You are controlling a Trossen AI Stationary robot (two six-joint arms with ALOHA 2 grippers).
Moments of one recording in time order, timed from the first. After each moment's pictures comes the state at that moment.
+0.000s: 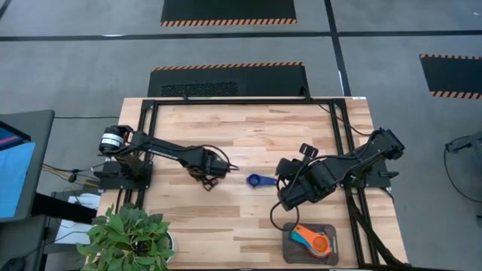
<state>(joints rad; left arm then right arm) -0.08 1.74 1.16 -1.17 -0.15 -0.89 0.45 1.68 1.70 -1.57 0.68 0.83</state>
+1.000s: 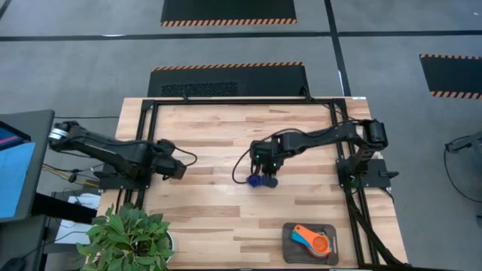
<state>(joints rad) -0.23 1.04 0.80 -1.21 -0.35 -1.33 -0.04 1.76 1.19 -0.64 -0.23 0.21</state>
